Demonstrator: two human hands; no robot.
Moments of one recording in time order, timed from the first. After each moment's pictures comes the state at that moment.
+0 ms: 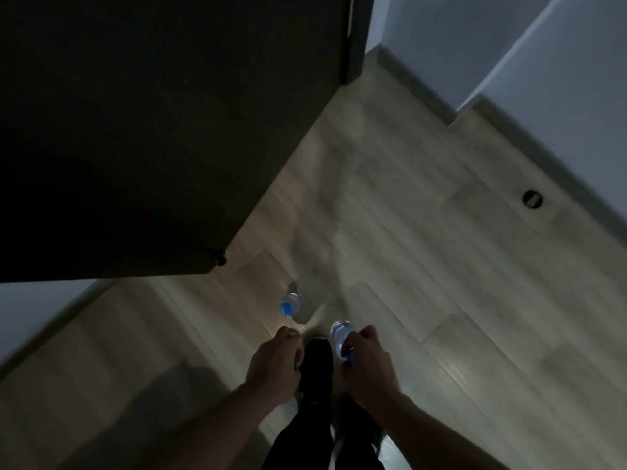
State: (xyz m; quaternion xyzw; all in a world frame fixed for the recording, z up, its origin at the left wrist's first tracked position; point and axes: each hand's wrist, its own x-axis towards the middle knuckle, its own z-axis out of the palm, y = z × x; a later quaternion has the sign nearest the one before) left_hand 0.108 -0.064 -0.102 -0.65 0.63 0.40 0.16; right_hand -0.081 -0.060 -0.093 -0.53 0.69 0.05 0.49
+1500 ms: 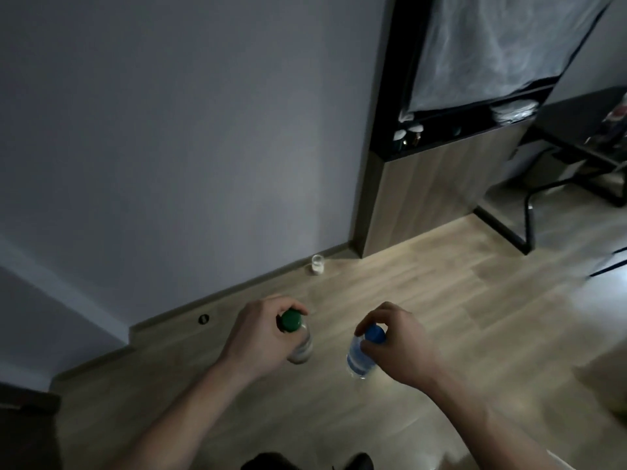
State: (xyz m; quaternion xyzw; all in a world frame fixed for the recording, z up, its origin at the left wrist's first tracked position) left_hand -0.301 0.218 0.596 -0.06 0.92 0.38 -0.04; right_hand -0.364 0.462 0.581 -0.16 0.91 -0.34 0.15
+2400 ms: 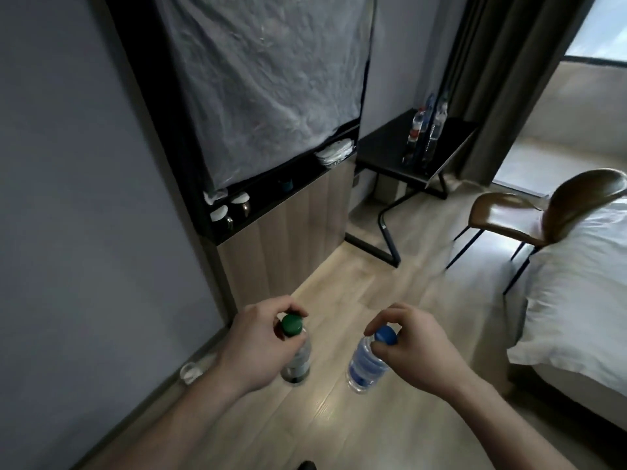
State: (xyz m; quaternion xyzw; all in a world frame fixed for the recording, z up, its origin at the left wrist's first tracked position) left_hand -0.701 0.530 0.645 0.16 0.90 0.40 0.03; right_hand -0.647 0.785 0.647 0.04 0.94 -0.34 0.02
